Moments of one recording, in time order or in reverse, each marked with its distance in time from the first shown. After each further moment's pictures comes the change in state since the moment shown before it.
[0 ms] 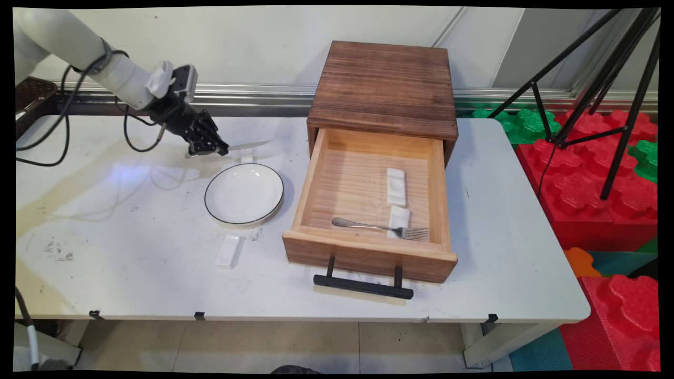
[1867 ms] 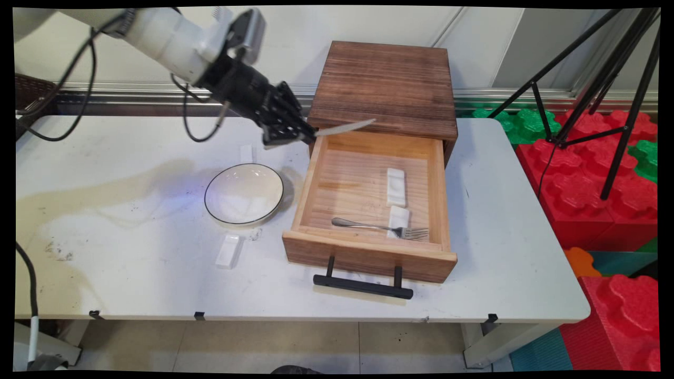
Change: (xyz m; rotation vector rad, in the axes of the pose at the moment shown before) arm 0.217 0.109 -0.041 -0.057 0.272 0.147
